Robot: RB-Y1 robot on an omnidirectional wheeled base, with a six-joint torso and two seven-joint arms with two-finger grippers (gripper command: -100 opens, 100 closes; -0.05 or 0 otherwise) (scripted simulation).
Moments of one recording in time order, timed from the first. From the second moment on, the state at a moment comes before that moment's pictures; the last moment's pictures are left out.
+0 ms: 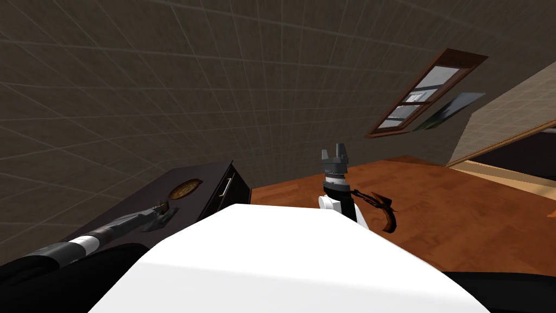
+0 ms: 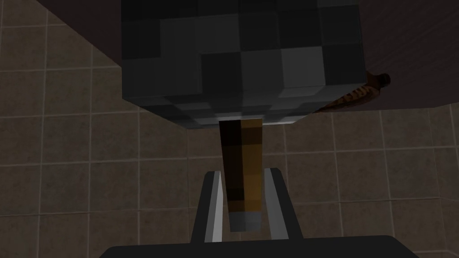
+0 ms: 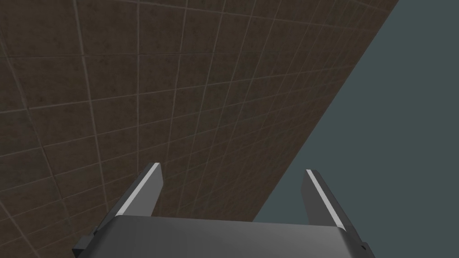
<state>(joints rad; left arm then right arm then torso) 1.30 1.04 0.59 -1.54 -0.21 -0.51 -0.04 0.46 -0.05 0.05 -2.31 0.06 -0.46 -0.08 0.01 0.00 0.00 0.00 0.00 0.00</state>
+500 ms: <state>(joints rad) 1.25 1.09 0.58 -1.40 -0.19 -0.61 0.01 0.46 -0.05 0.05 -2.31 0.06 -0.46 -0.08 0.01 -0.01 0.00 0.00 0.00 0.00</state>
